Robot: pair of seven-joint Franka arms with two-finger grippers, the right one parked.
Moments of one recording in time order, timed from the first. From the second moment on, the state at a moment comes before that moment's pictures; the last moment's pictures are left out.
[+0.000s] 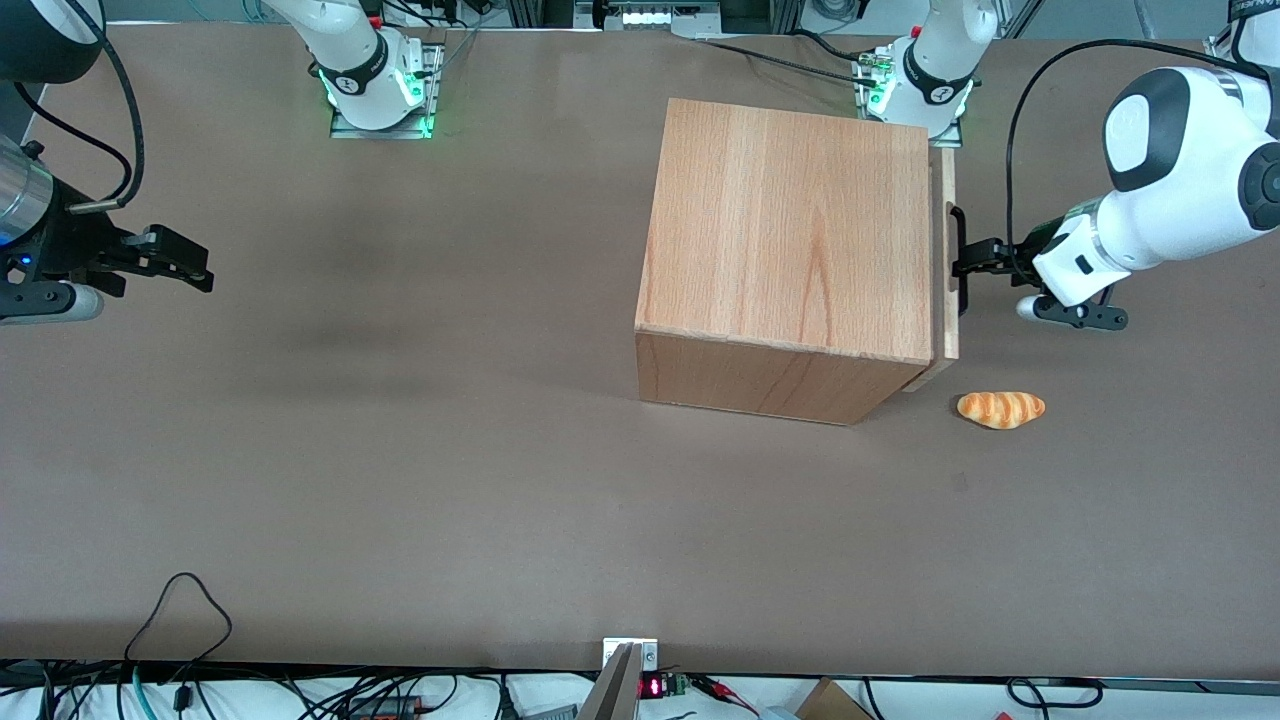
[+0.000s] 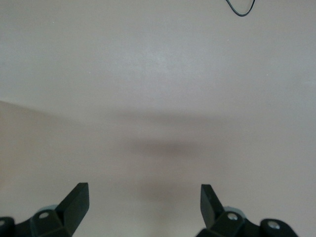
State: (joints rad) arm 0.05 0.00 -0.04 -2.11 -0.19 1.88 0.15
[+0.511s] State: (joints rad) arm 0.10 0.00 -0.04 -2.09 -0.12 1.88 0.17
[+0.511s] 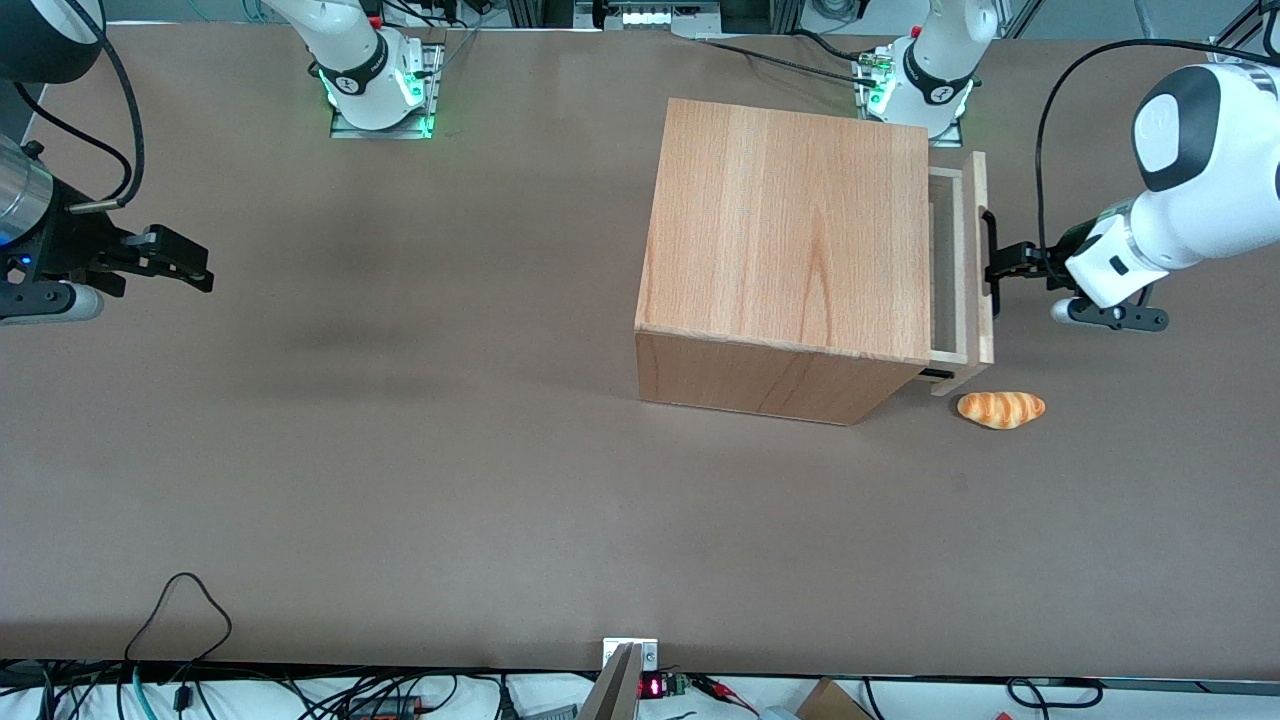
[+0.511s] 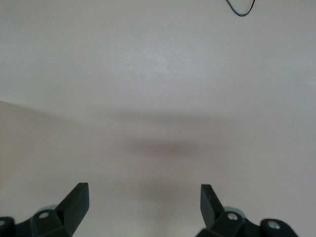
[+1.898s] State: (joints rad) arm 0.36 0.01 -0.03 -2.02 -0.10 1.89 0.30
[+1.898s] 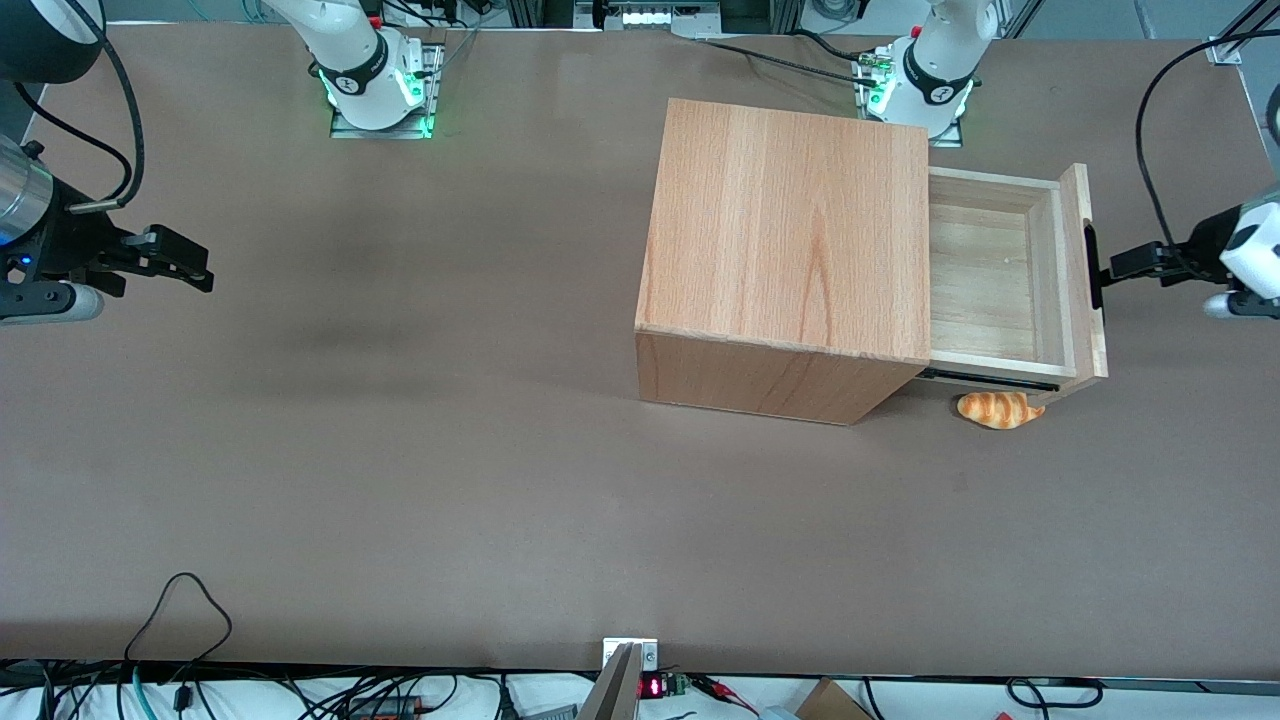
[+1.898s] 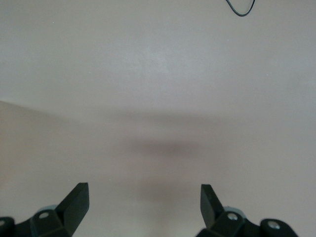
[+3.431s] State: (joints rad) arm 0.23 0.03 -0.15 -1.56 -0.05 1.59 0.24
